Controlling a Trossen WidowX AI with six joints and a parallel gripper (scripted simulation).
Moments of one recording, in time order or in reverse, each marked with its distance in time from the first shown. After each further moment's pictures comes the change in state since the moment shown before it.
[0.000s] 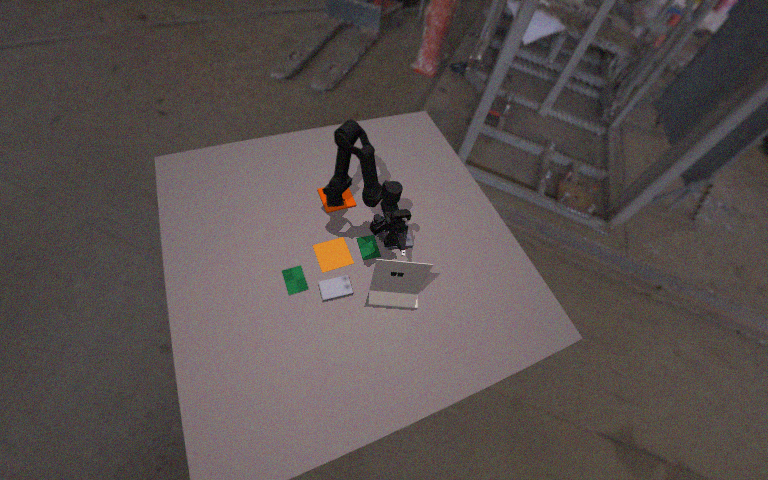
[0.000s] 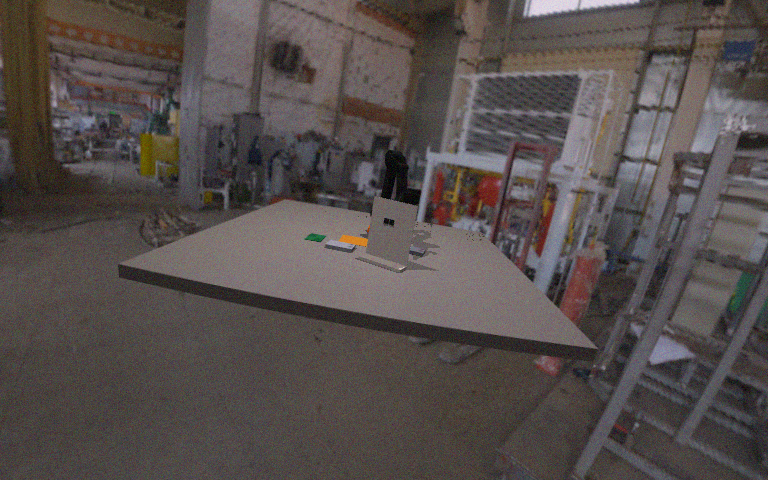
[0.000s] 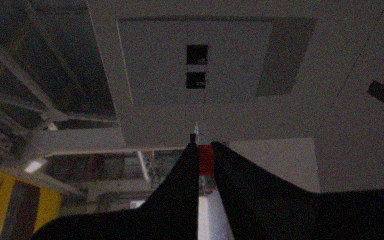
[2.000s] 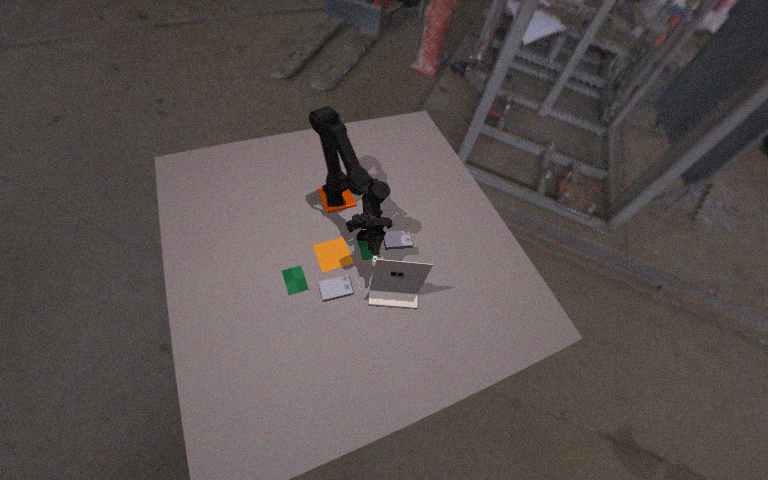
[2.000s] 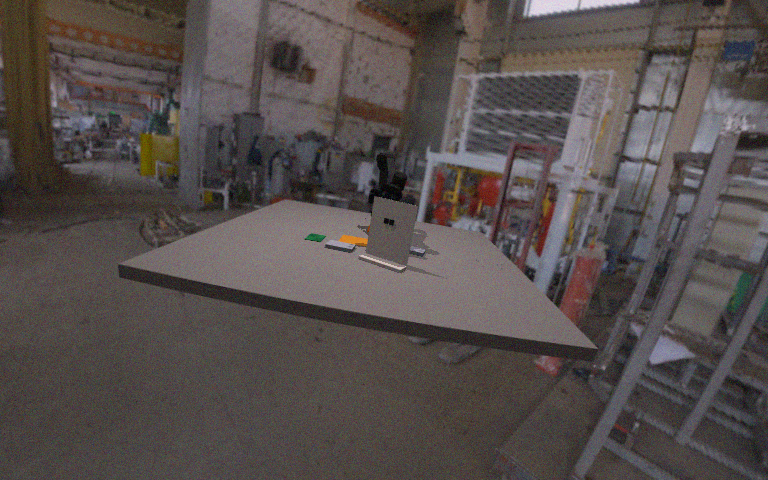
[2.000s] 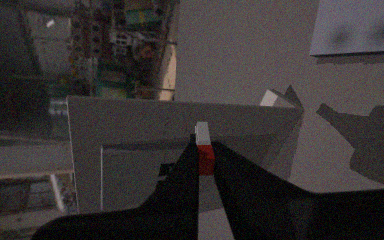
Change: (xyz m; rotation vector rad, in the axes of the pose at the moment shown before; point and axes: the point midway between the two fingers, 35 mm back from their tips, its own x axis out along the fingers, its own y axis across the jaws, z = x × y) arm 0.008 0.012 0.092 -0.171 -0.076 -0.323
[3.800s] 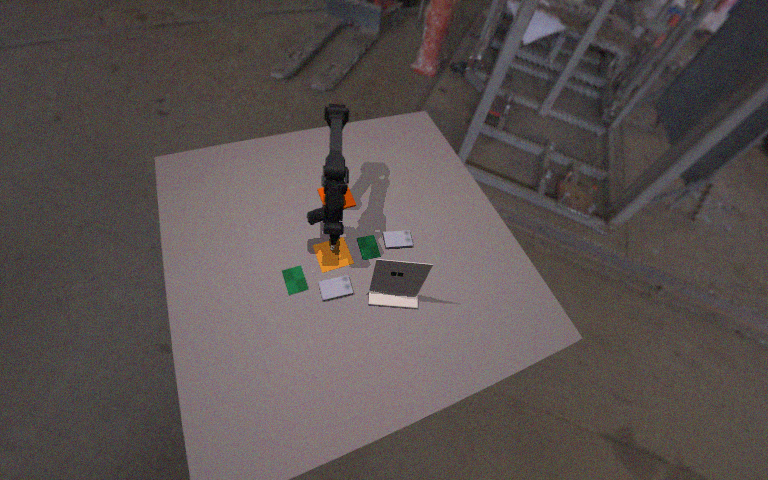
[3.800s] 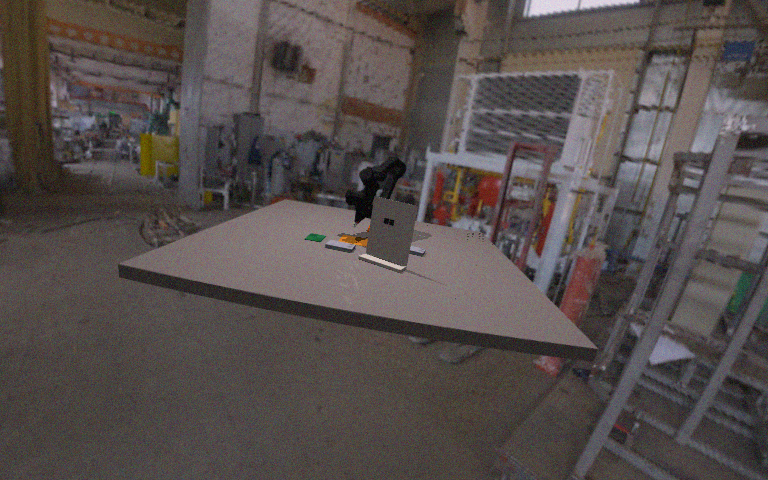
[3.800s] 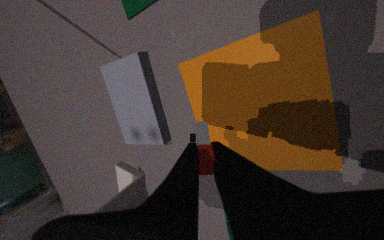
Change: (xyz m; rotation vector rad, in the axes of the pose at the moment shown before) arm -0.060 -0.105 0.109 0.219 -0.005 -0.638
